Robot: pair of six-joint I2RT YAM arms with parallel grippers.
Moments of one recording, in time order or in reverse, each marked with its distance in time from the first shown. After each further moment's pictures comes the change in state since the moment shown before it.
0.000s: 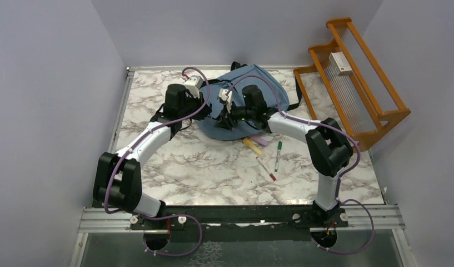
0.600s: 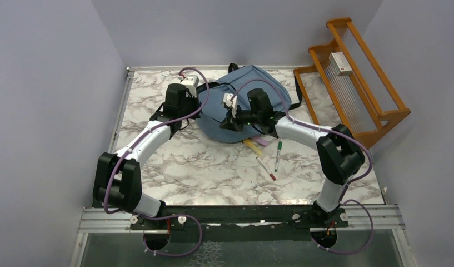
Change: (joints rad) left arm 0.000 -0.004 0.012 -0.079 -0.234 0.090; right arm 0.005 -0.108 -0.108 -0.021 0.039 -0.051
